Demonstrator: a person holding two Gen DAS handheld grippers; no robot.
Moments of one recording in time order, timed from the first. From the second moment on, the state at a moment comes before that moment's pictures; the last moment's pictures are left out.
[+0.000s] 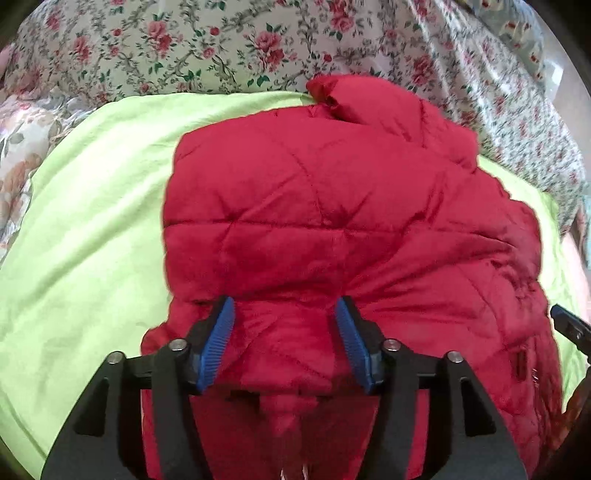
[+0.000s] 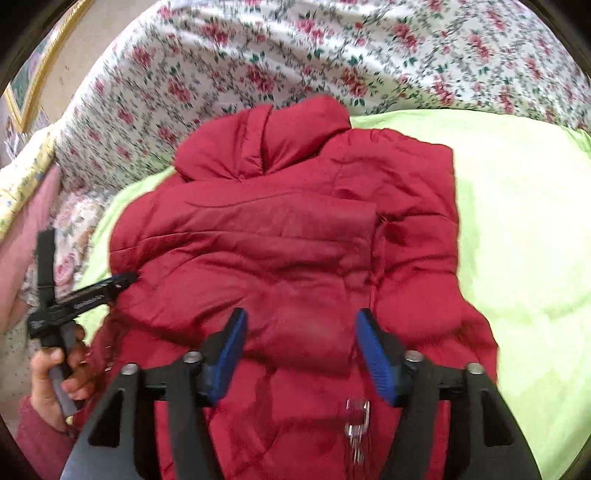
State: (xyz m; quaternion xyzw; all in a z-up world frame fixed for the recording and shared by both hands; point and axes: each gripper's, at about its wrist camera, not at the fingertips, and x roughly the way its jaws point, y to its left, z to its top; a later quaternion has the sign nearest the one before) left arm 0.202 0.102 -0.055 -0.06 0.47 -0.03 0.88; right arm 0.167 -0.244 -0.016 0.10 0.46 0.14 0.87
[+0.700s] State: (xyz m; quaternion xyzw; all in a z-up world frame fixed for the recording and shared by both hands) left arm 0.018 0.169 -0.039 -0.15 0.48 -0.02 0.86; right arm 0.040 -0.302 0.003 0.17 0.48 0.12 0.86
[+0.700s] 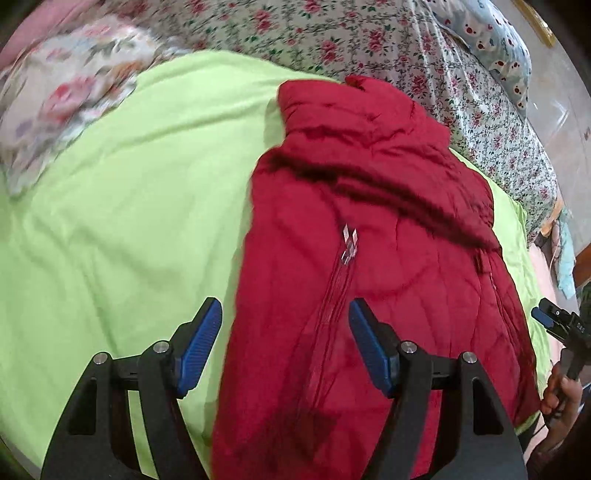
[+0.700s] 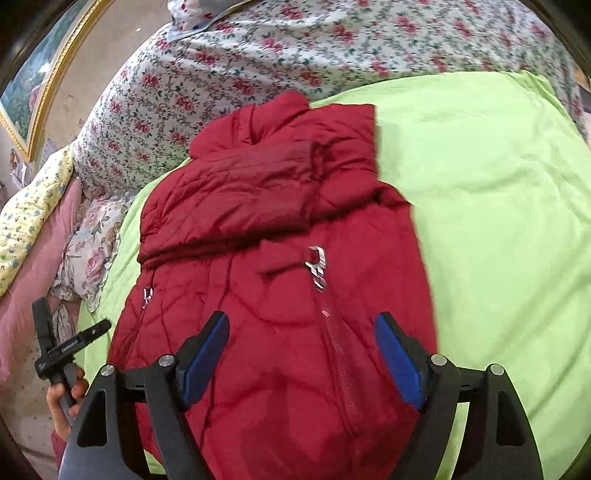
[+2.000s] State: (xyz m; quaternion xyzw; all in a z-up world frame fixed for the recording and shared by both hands) left arm -0.072 0.140 -0.069 -0.12 0.52 -0.11 0.84; right arm -0.063 -0.318 -0.039 0.15 0.53 0.16 0.82
